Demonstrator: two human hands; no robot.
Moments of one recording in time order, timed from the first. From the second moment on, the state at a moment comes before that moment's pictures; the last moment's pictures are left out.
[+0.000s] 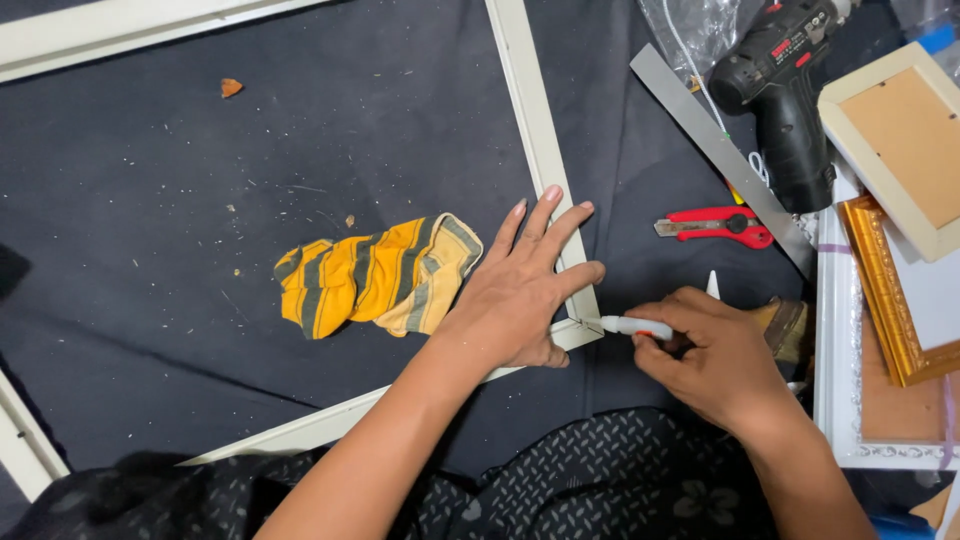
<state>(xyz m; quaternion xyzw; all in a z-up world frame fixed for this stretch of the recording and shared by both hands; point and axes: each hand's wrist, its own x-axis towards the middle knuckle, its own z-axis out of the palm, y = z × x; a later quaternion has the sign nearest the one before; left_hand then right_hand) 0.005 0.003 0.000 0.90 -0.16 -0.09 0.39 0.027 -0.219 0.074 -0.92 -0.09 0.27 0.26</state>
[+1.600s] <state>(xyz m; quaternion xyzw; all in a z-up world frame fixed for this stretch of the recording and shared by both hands) 0.008 -0.002 -0.004 0.90 -0.18 -0.12 0.37 0.028 -0.210 0.094 -0.91 -0.15 0.24 0.29</state>
